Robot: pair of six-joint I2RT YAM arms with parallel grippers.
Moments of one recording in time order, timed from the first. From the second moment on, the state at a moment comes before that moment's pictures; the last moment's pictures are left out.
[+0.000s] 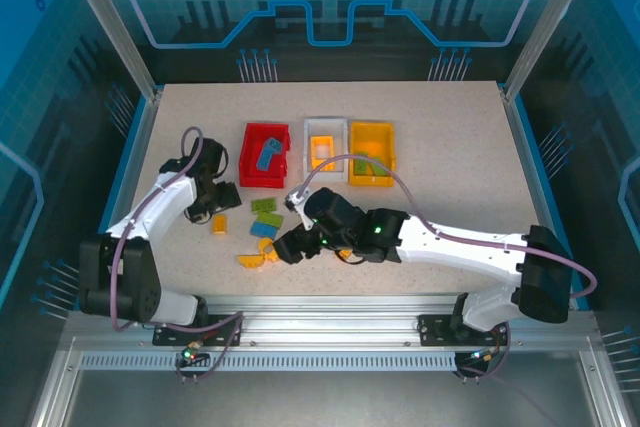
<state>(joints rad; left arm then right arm) -0.07 1.42 0.95 -0.88 -0.08 -0.54 1.15 1.44 1.10 -0.35 -0.01 0.45</state>
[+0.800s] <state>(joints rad) -0.07 1.55 0.85 -0.70 -0.09 -0.62 1.16 1.48 1.12 -0.30 -0.05 0.47</state>
